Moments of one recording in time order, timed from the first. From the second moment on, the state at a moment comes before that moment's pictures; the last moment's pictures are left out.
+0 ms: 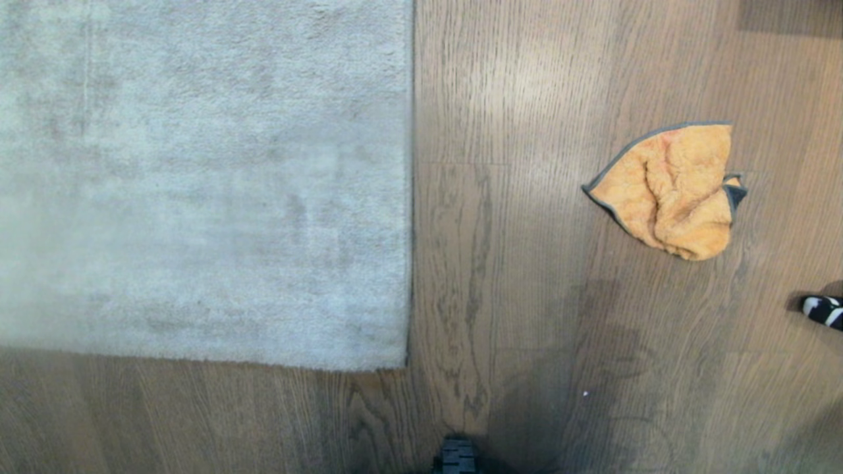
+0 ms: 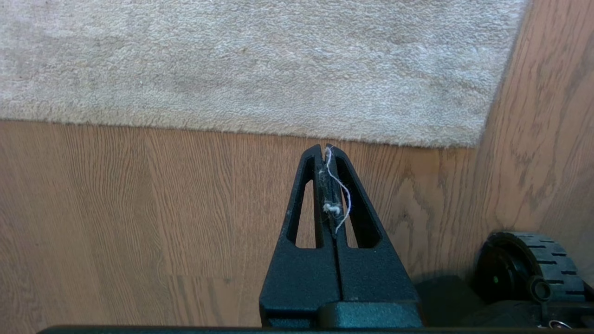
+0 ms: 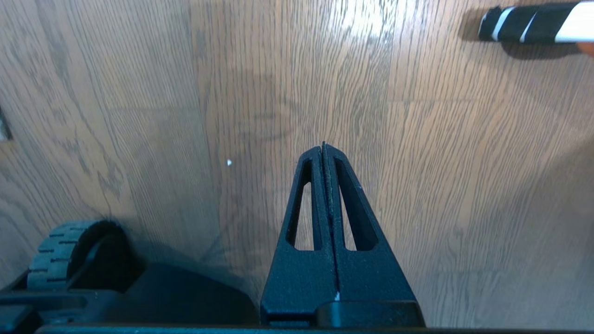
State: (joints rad) left arm 0.00 0.00 0.00 0.00 0.01 -0.05; right arm -0.01 0.01 0.00 0.01 -0.03 0.03
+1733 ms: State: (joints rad) left arm 0.00 0.00 0.00 0.00 0.01 -0.05; right arm -0.01 1.26 -0.39 -0.60 0.16 0.16
